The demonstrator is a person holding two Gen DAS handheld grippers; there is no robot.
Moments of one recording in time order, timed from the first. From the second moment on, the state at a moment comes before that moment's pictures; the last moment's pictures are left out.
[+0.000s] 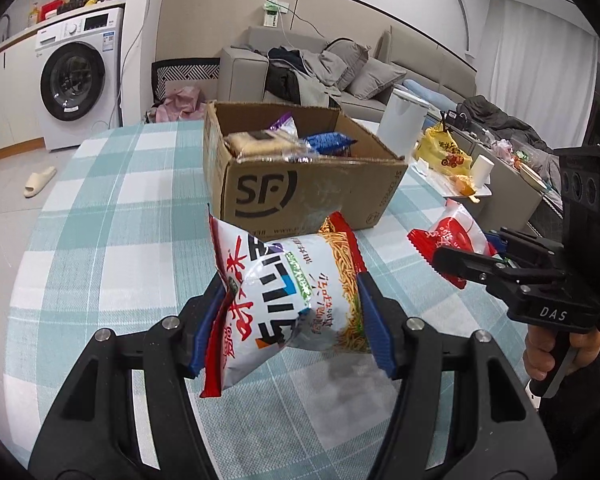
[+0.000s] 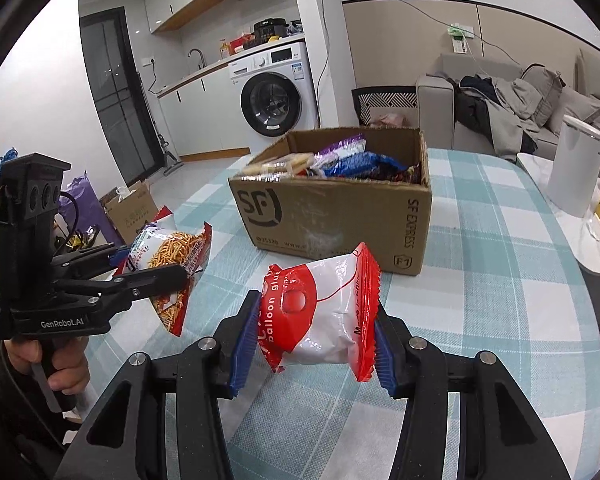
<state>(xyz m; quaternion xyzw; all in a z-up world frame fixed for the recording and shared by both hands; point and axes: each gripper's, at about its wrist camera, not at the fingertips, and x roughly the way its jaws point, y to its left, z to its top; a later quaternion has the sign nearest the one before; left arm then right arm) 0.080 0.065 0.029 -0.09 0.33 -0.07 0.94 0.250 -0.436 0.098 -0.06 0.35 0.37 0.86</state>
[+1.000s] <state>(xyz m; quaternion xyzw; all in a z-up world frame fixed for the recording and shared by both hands) 0.124 0.058 0.099 -0.08 0.27 -0.06 0.96 0.270 -0.430 0.157 -0.03 0.30 0.37 0.88</state>
